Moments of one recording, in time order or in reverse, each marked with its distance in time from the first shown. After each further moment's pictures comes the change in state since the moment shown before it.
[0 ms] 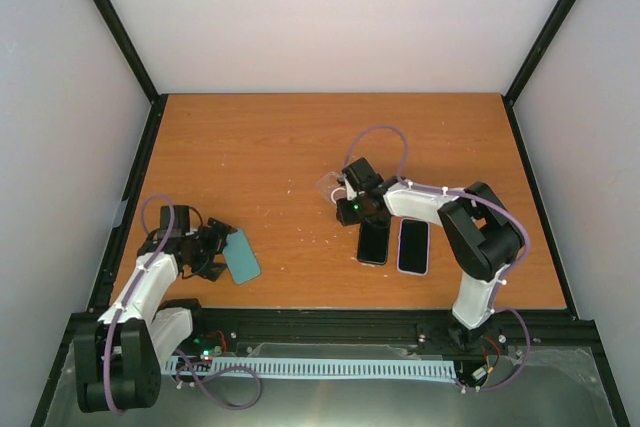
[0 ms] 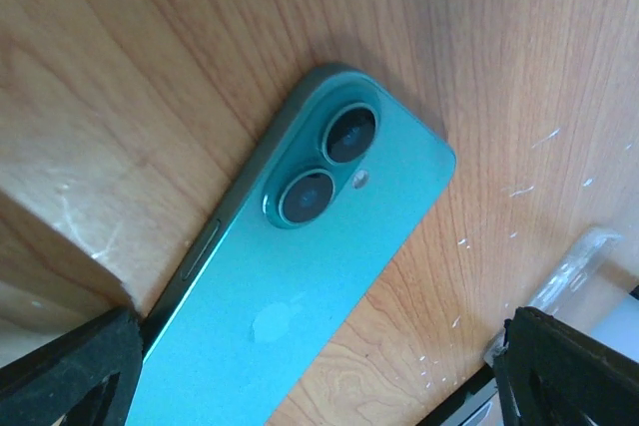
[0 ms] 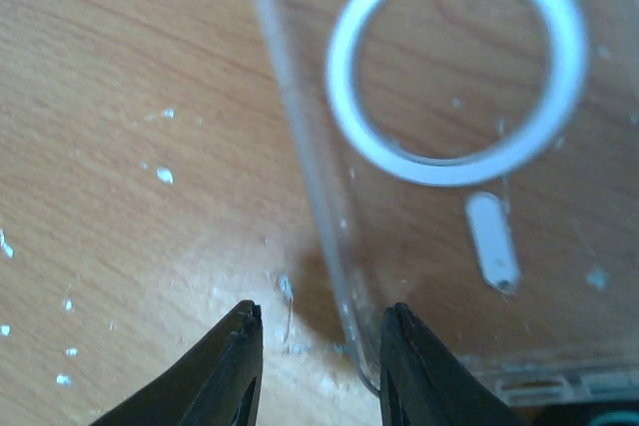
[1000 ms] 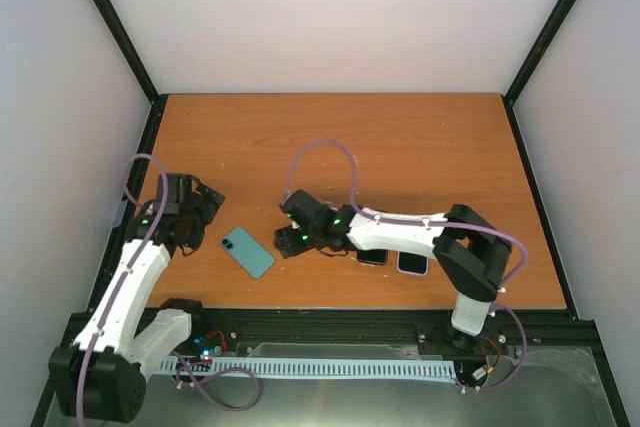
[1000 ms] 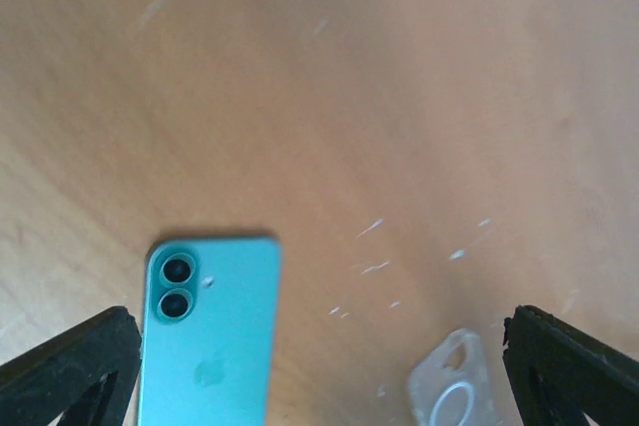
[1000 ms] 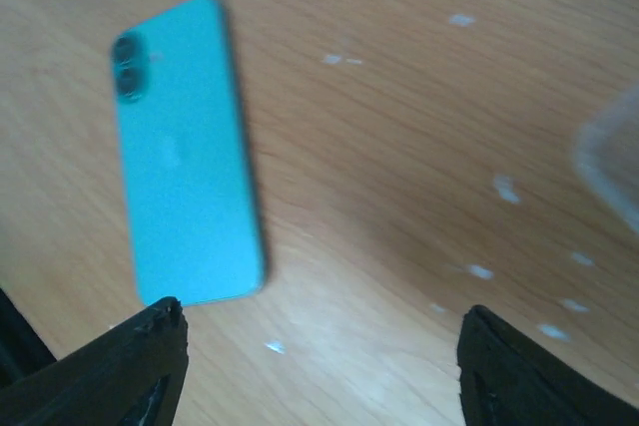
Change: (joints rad) left arm -0.189 -0.033 0.311 -0.187 -0.397 -0.016; right arm 0.384 -0.097 0.035 0.055 0.099 0.216
